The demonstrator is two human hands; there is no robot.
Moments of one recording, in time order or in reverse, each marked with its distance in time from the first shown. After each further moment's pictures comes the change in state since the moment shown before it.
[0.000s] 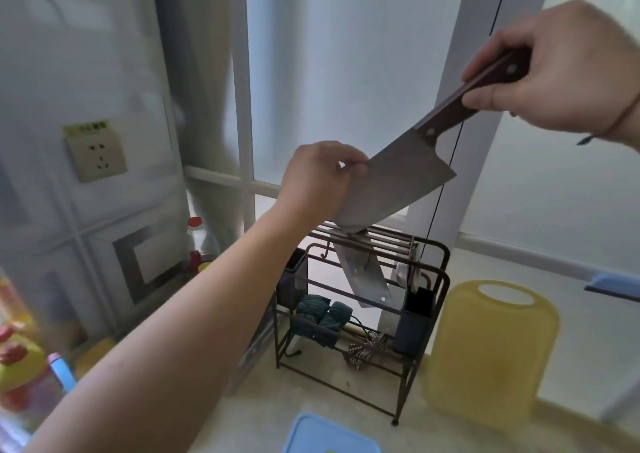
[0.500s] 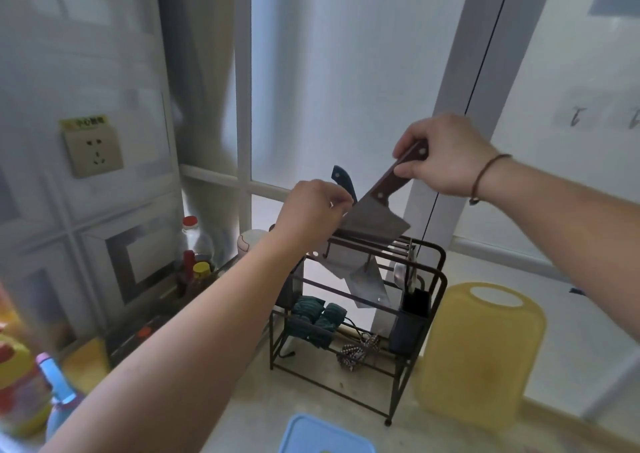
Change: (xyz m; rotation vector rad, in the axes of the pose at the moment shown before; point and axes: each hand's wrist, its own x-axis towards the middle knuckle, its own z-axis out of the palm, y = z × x) left_hand -0.023 -0.031 0.008 0.138 -0.185 -0.121; right_hand -0.003 -0.028 0.086 -0.001 -0.212 0.113
